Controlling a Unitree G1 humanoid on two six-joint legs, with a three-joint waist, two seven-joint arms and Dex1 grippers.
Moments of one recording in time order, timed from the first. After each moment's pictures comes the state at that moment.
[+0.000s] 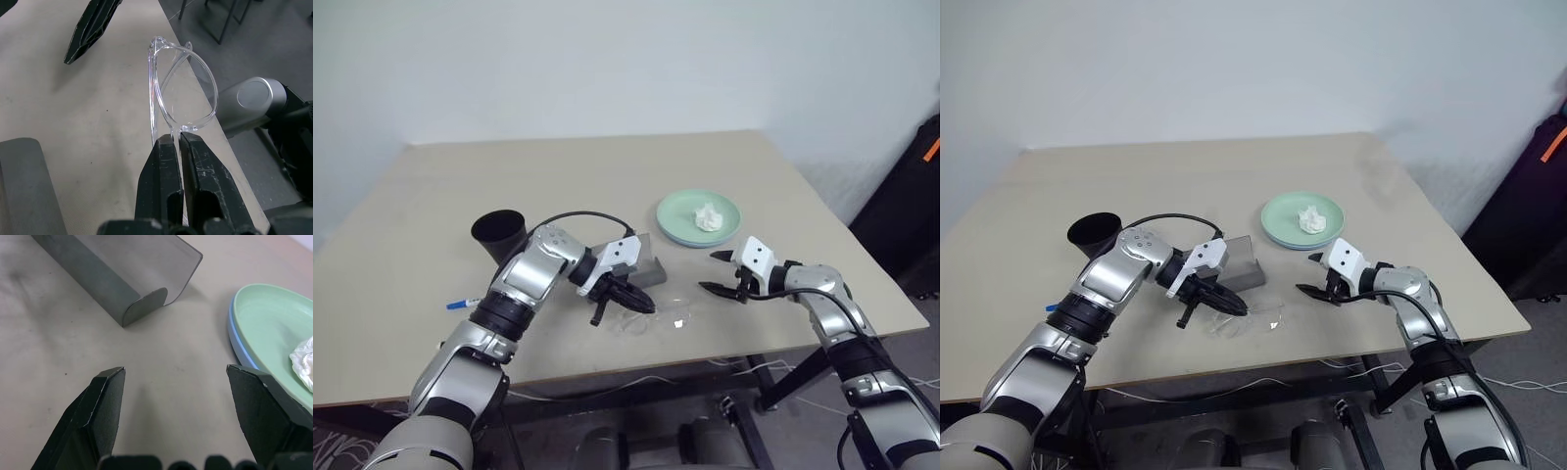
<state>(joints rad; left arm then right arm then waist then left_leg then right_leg) -0.74 0.52 -0.42 0.31 -0.13 0.38 -1.53 -0.49 -0.49 0.17 0.40 0.02 -0.03 0.97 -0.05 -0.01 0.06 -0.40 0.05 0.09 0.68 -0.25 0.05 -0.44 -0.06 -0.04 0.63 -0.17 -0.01</state>
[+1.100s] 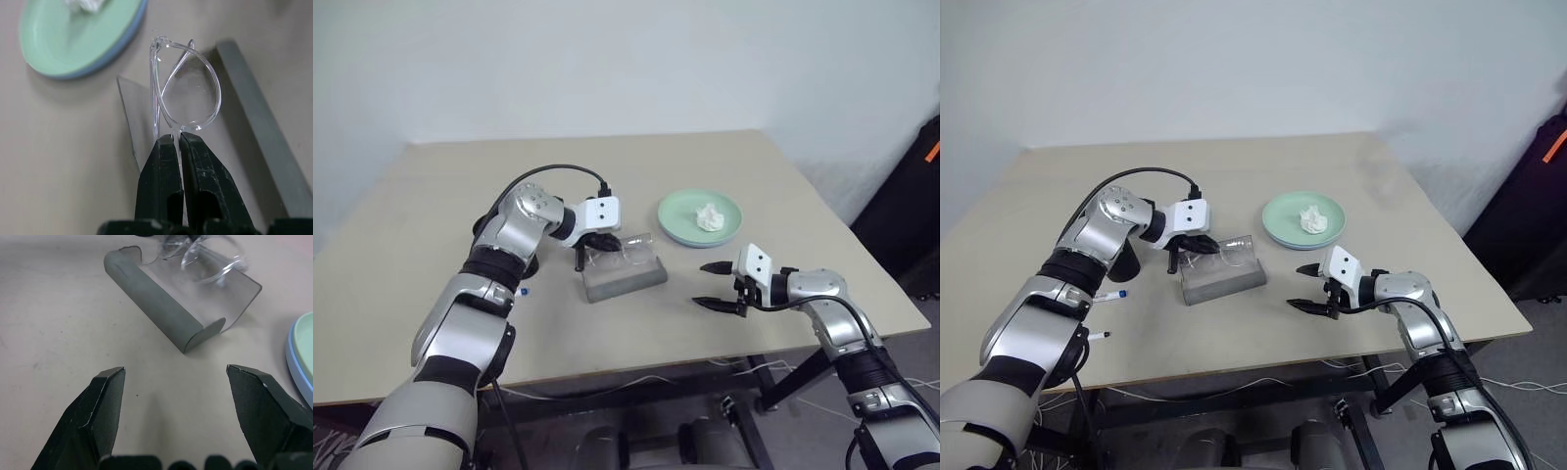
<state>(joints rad) -0.99 0.53 -0.38 0.79 0.19 -0.04 -1.26 -0.41 -0.51 0.18 0.22 0.12 0.07 1.11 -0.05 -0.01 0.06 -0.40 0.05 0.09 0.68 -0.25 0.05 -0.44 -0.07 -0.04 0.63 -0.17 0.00</state>
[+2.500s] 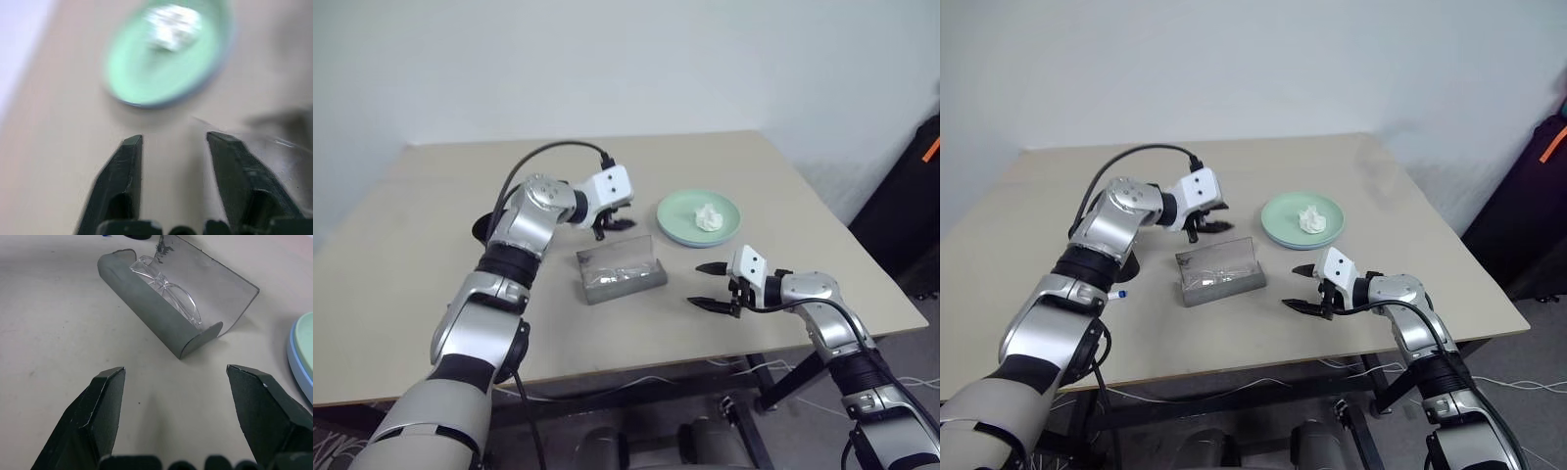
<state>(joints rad) -1.06 0.44 -0.28 0.81 0.21 0.05 -0.95 -0.41 -0.48 0.19 0.23 0.12 0.06 1.07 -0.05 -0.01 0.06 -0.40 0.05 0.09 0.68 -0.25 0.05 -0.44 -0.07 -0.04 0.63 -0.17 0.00</state>
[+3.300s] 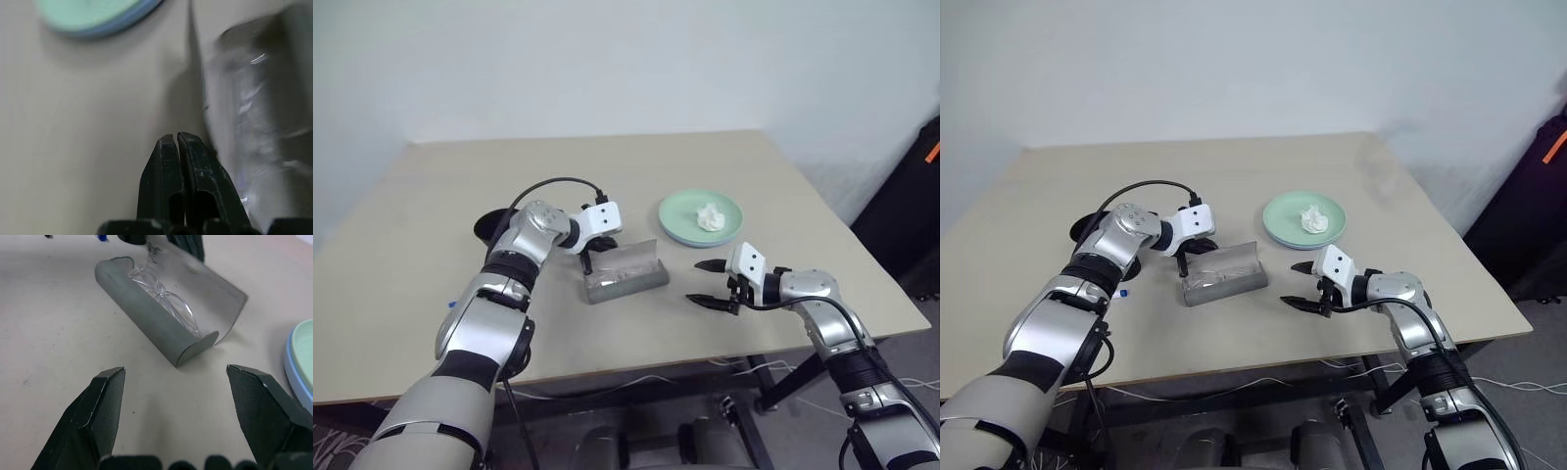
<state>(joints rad) -0.99 0.46 -0.30 0.95 0.21 -0.05 -1.18 -0.43 -0.48 0.19 0.23 0.12 0.06 1.06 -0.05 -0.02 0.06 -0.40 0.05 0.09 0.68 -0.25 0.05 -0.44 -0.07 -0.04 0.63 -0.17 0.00</state>
